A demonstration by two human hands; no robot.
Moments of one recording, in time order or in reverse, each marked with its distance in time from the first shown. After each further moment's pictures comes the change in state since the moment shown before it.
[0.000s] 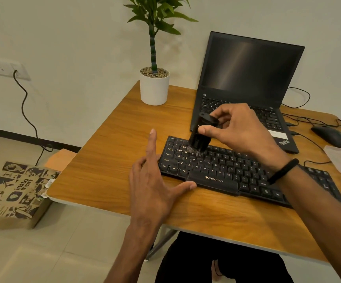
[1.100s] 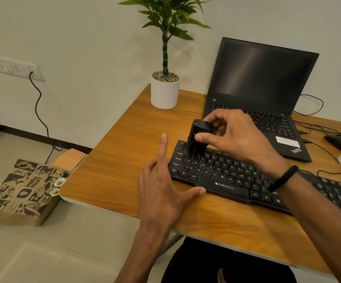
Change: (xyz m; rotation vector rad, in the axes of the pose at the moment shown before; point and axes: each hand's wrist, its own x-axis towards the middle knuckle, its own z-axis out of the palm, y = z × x) left_hand 0.001 0.001 -0.001 0.026 0.005 -0.016; right_hand 0.008 -0.017 0.018 -0.034 -0.079 -0.130
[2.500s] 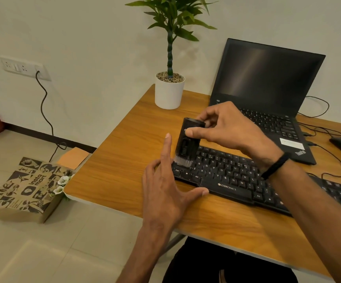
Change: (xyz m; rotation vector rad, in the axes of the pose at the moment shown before) left_hand 0.000 -0.001 -0.001 -0.001 0.008 0.019; right_hand 0.022 -0.024 0.002 0.129 -0.145 0.052
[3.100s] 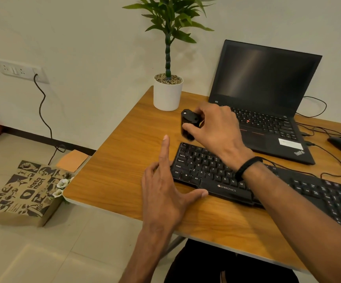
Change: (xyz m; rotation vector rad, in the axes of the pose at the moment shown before) left_hand 0.000 0.002 0.000 0.000 -0.001 -0.011; right_hand 0.014 0.001 0.034 -0.366 0.419 -0.068
